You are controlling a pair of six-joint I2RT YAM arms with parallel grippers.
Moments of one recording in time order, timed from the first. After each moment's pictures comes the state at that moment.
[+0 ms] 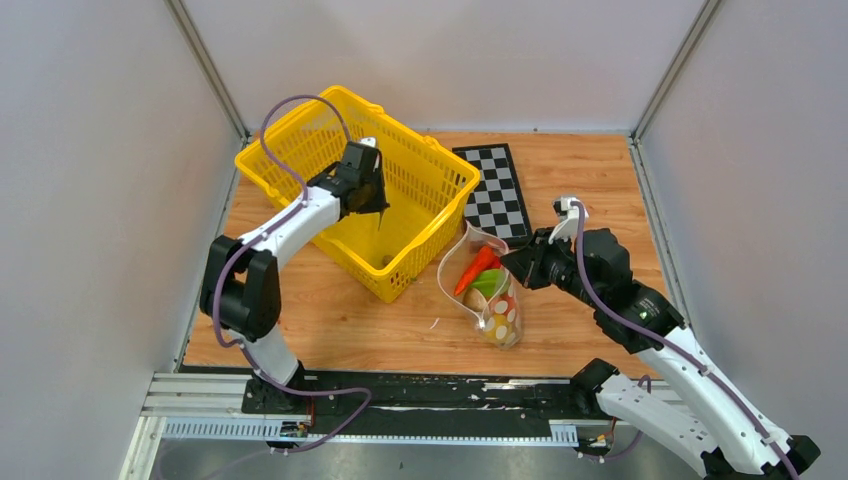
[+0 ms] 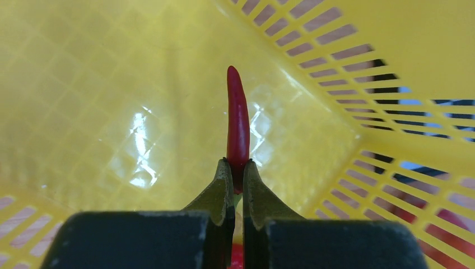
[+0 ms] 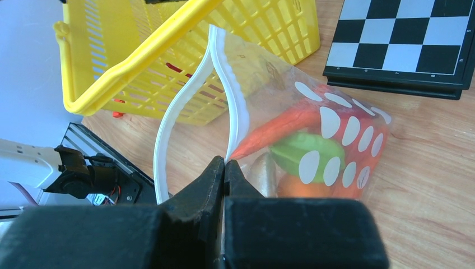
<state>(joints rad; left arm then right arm) -0.41 1.73 1.33 -0.45 -0.09 -0.44 0.64 0.71 0.86 -0.52 -0.05 0.53</state>
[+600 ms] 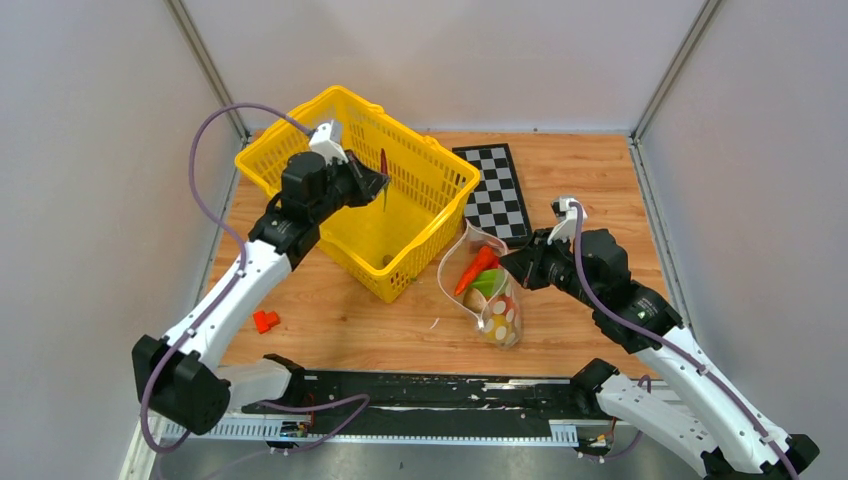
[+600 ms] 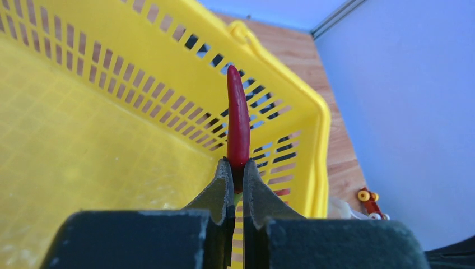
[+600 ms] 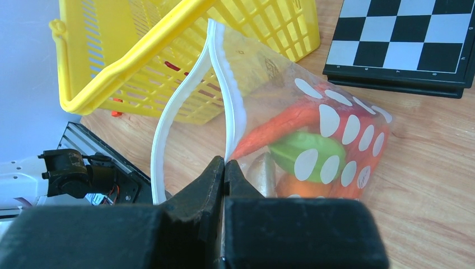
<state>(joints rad) -0.41 1.22 1.09 -0.14 0.13 -0.58 0.64 0.71 0.85 -0.51 -0.05 0.53</state>
